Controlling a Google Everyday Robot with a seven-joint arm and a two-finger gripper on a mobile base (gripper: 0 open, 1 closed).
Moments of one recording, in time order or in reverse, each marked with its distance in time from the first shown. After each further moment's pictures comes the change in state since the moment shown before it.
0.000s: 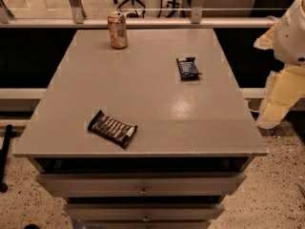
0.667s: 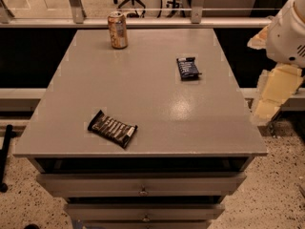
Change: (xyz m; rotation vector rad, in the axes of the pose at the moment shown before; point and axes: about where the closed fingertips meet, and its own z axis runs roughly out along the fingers) arm -0.008 -0.007 0.009 -0.002 -0.028 -0.002
